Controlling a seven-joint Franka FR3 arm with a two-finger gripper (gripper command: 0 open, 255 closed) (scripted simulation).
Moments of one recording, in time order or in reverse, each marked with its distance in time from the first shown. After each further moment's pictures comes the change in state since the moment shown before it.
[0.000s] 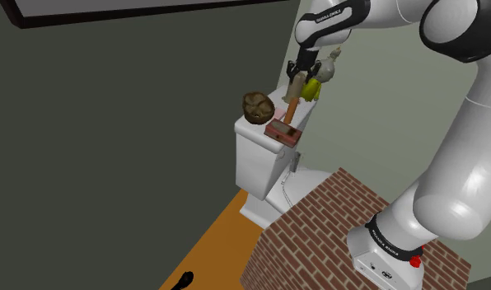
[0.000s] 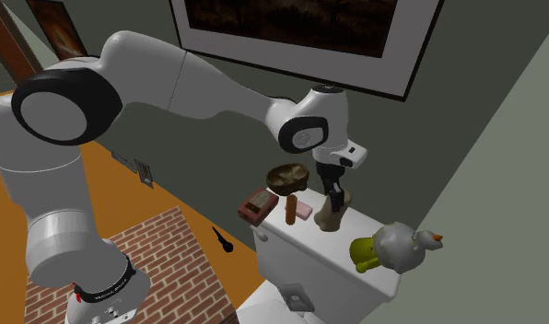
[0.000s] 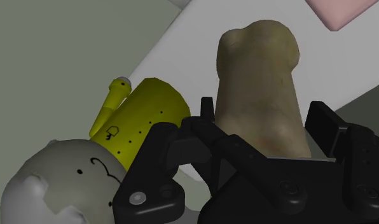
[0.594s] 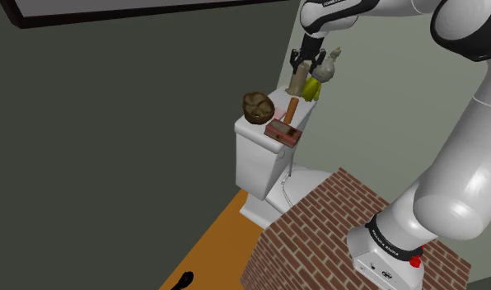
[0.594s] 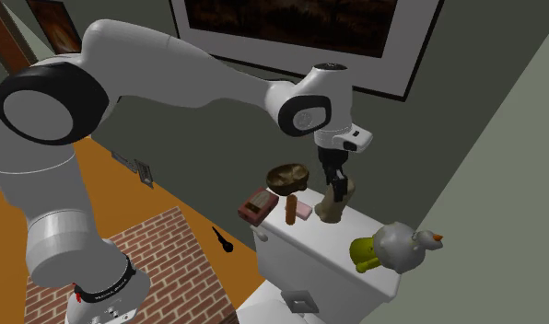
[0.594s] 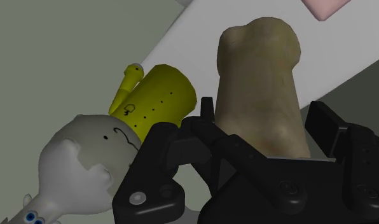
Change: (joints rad) arm 0.005 -0.044 -0.006 0.064 -0.015 -0.105 -0.002
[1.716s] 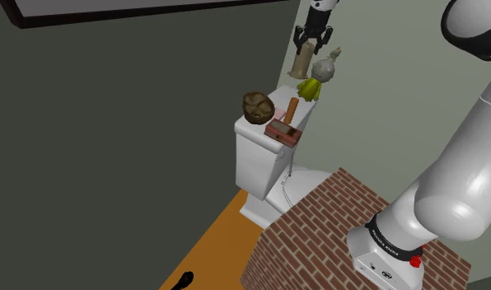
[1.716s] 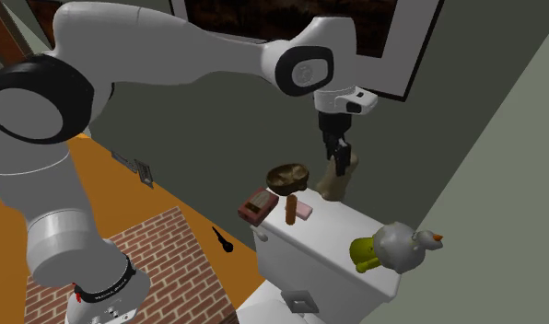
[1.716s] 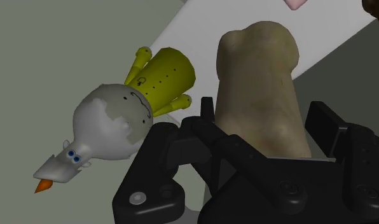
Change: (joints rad) arm 0.019 -0.041 0.004 0.168 -0.016 -0.208 0.014
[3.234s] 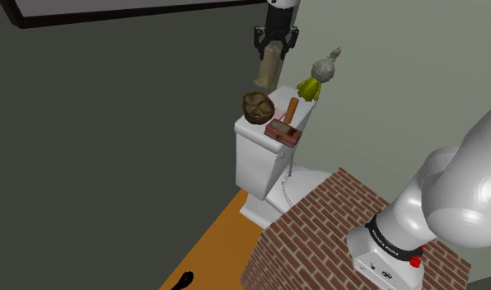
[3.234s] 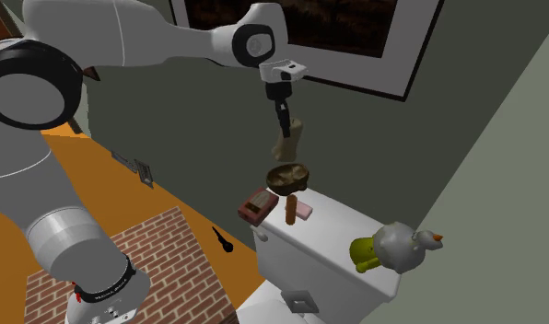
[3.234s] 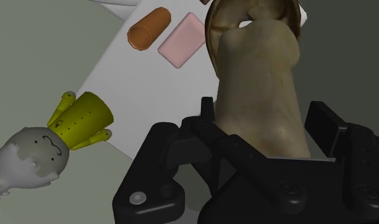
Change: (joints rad) arm 0.228 -0.123 0.154 -0.119 -0.102 -0.053 0.396
